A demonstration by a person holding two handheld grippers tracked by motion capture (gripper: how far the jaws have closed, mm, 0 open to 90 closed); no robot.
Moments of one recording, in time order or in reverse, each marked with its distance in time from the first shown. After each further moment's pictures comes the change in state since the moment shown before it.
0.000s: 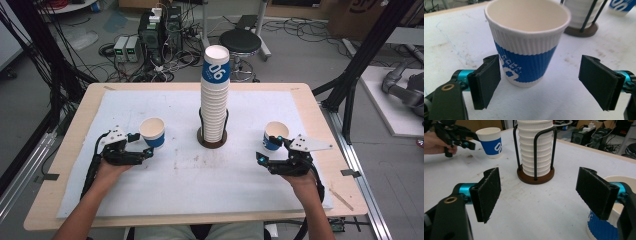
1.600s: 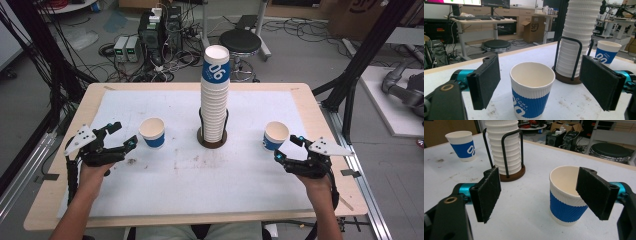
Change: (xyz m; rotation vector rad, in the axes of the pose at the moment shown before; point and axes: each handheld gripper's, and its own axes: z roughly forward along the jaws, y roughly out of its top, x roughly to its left) left arm -0.003 0.017 -0.050 -0.338 0.054 0.005; right arm -0.014 -0.008 -0.036 -0.031 -0.180 0.032
